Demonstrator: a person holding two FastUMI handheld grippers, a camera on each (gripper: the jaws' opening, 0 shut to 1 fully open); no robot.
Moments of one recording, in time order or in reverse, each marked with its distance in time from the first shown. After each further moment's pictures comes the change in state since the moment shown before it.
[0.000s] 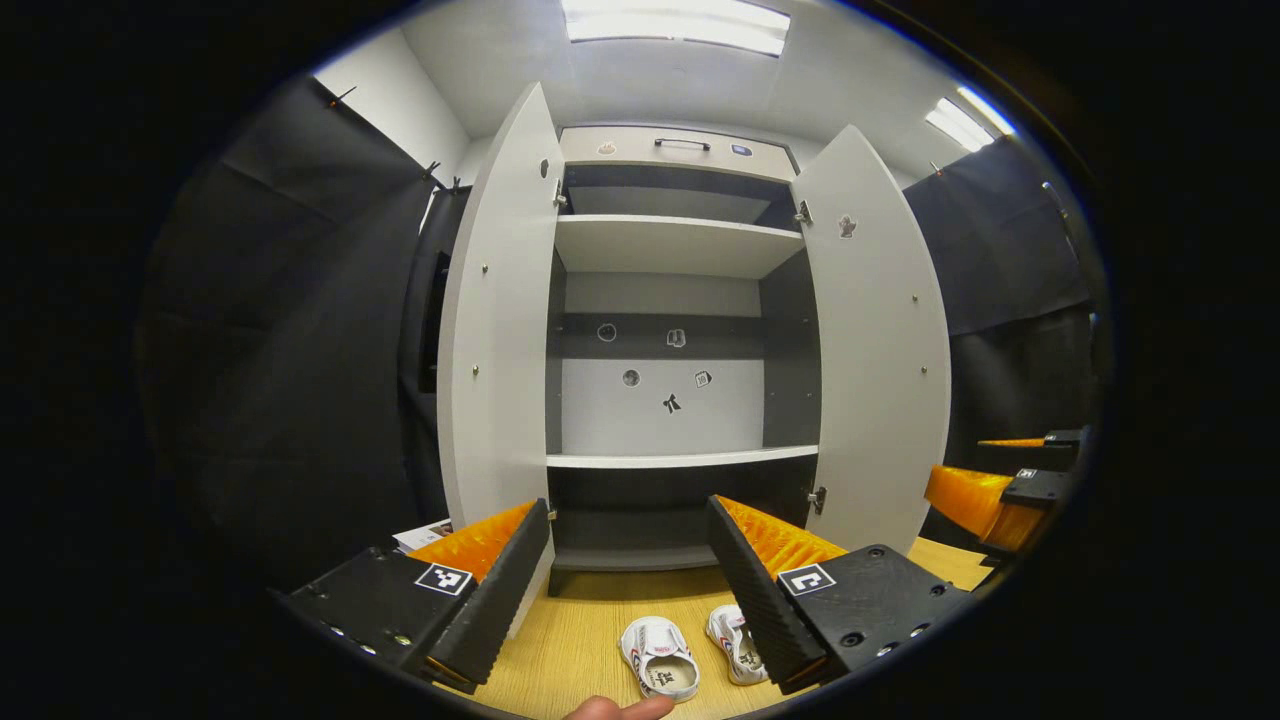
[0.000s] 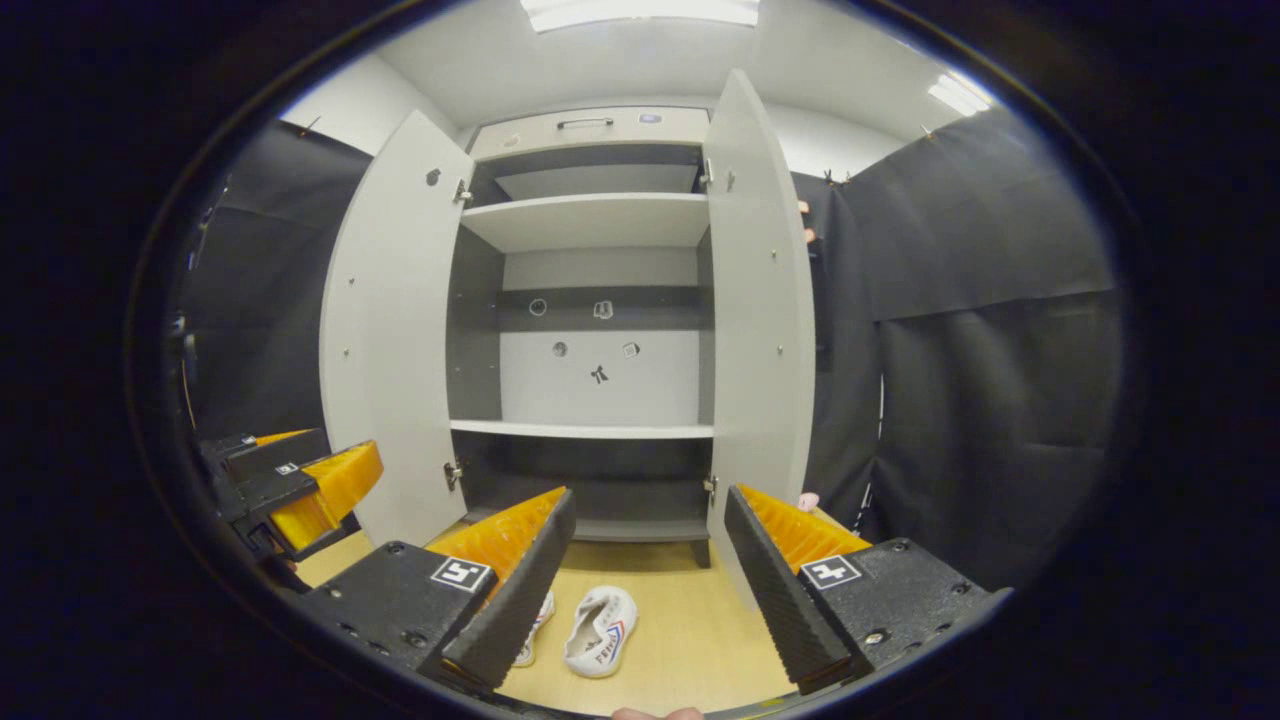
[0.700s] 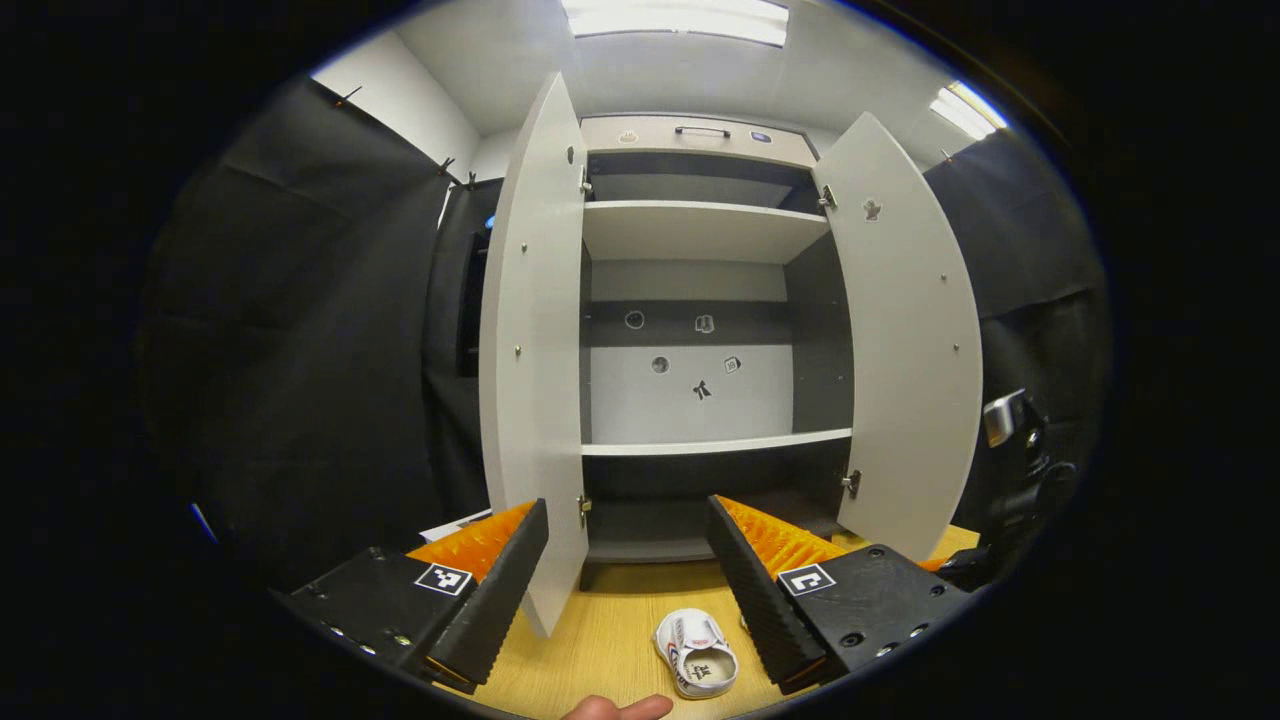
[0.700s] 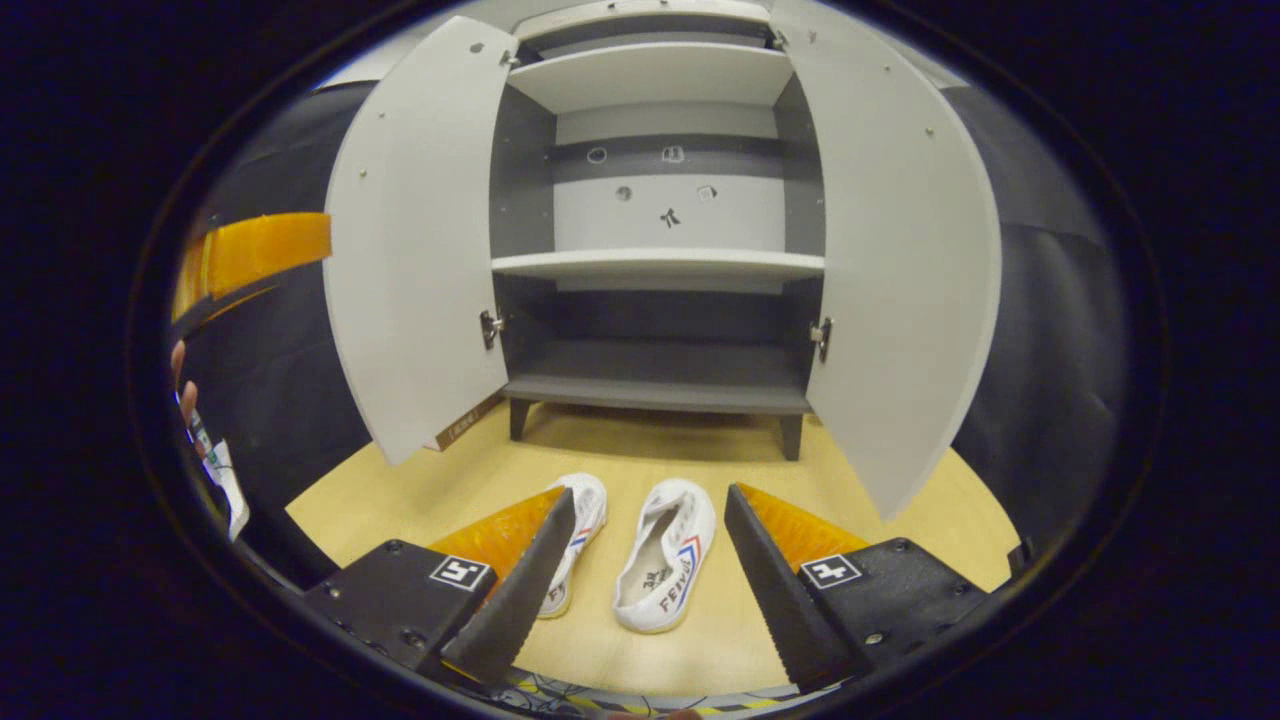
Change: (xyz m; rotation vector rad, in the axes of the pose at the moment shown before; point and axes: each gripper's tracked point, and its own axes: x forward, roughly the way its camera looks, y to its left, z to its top) left arm 0.002 0.040 -0.022 0.028 0.040 0.071; right arm 0.067 0.066 -0.181 -0.019 0.399 0.159
